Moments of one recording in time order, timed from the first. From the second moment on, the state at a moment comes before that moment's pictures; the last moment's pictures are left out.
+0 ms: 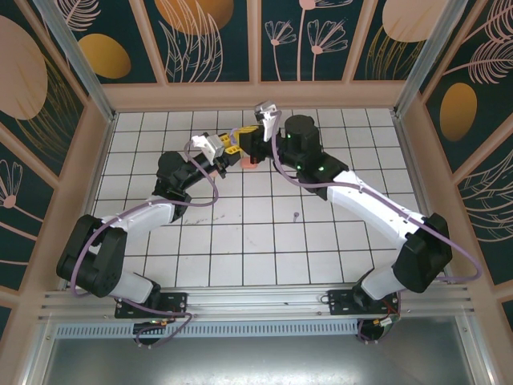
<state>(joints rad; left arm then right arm) -0.44 1.47 0.75 0.97 0.57 0.03 0.74 1.47 1.27 0.06 -0.26 0.24</state>
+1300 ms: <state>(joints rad) -0.45 1.47 0.76 1.05 0.59 -0.01 0.68 1.33 1.29 -0.17 -0.21 0.26</state>
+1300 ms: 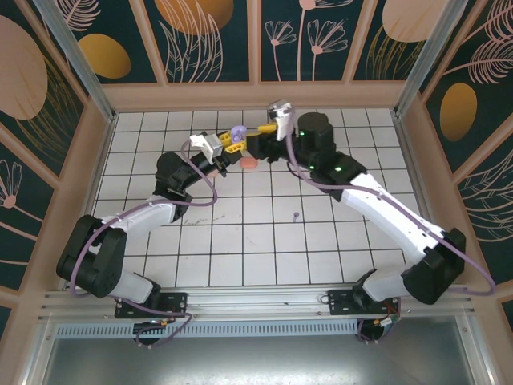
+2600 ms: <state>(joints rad) -0.45 1.50 0.65 1.23 0.54 -0.04 0.62 1.57 0.90 -0.57 0.08 1.07</state>
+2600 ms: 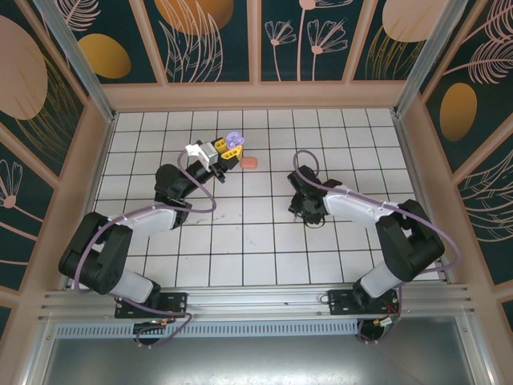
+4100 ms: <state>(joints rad) -0.45 1.52 0.64 1.30 0.54 -0.05 0.66 1.72 1.00 -0.63 0.13 1.01</state>
